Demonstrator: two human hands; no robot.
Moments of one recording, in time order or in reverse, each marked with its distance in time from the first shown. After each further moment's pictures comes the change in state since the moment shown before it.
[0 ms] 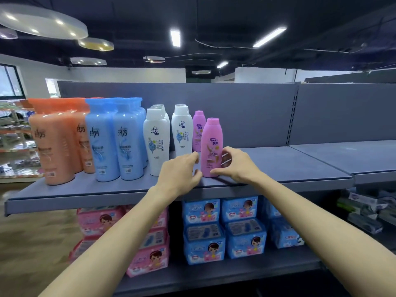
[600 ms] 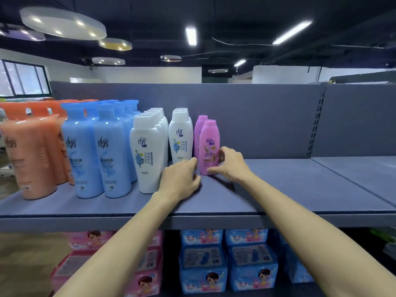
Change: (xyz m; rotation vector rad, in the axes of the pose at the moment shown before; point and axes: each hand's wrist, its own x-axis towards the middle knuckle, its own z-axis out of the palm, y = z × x) left_hand 0.067 -0.024 0.061 0.075 -0.014 -0.126; right_hand 0.108 0.043 0.025 -0.019 0.007 0.061
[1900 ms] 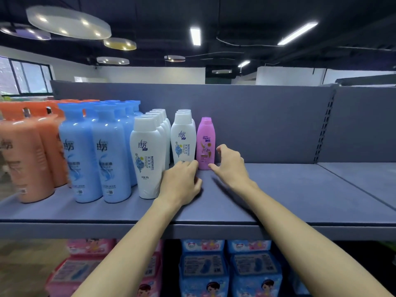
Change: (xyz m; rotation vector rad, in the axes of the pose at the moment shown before) left_hand 0.005 -0.007 0.010 0.043 0.085 0.029; right_hand 0.010 -0.010 0.016 -0.206 0.167 -0.071
